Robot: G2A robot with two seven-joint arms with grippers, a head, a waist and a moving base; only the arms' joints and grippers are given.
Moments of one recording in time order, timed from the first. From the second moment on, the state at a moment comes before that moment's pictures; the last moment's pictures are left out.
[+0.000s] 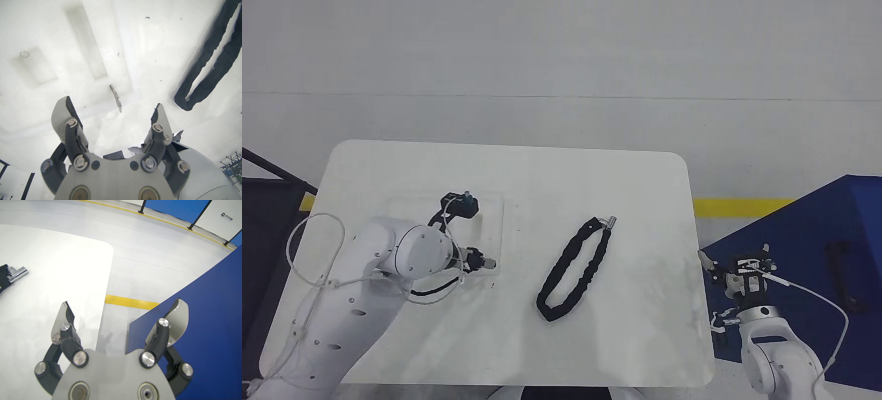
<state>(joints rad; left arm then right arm) 1.02 -0.87 -1.16 -1.89 0.77 0.28 -1.54 -1.73 -1.15 1.60 -1.80 -1.33 0.00 0.00</state>
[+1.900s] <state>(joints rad) 0.95 -0.84 -1.09 -1.84 0.85 0.32 -1.50 -1.73 -1.15 1.60 -1.80 -1.33 0.00 0.00</state>
